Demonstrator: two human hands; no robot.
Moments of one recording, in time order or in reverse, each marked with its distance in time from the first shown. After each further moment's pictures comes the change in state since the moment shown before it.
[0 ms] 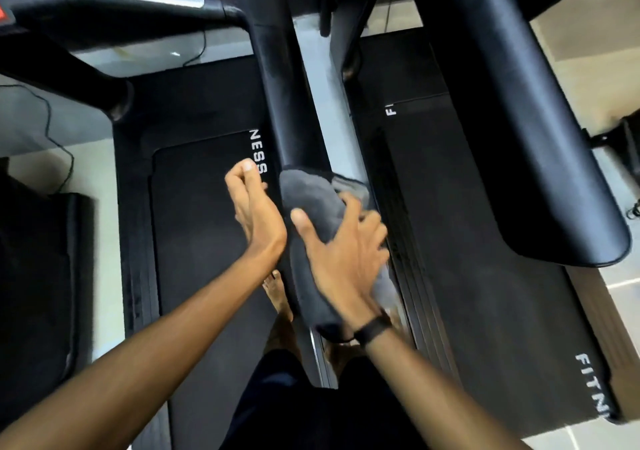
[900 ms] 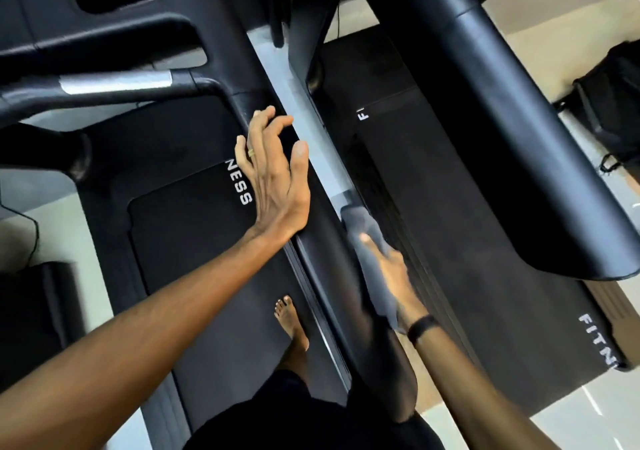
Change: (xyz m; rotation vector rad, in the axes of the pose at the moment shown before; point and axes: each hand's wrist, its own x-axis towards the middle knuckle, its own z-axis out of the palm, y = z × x) left_hand 0.115 0.049 0.076 0.354 -0.402 0.747; right_hand 0.106 0.042 0.032 0.571 0.459 0.671
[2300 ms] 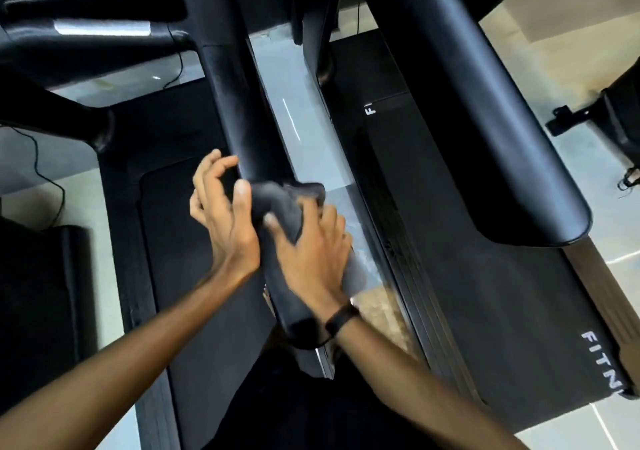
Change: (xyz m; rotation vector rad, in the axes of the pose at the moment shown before) left_hand -0.145 0.061 -0.023 0.009 0.166 -0.191; right_hand -0.074 0.007 -0.058 -0.456 -0.468 -0.775
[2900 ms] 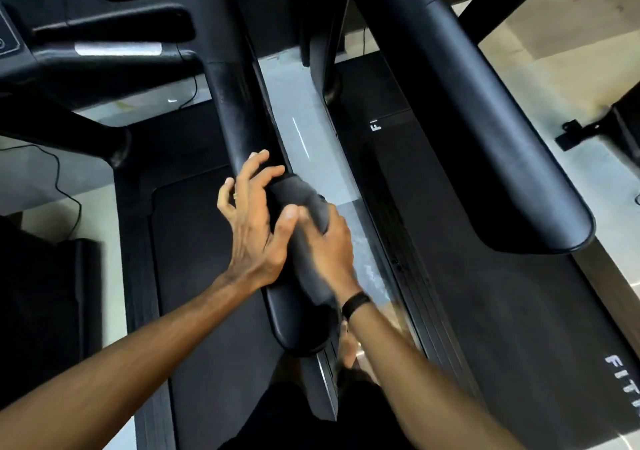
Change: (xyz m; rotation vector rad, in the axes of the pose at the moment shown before) left_hand -0.007 0.003 0.020 0.127 -0.190 0.343; right_hand 0.031 0.040 0.007 0.424 -0.160 0.179
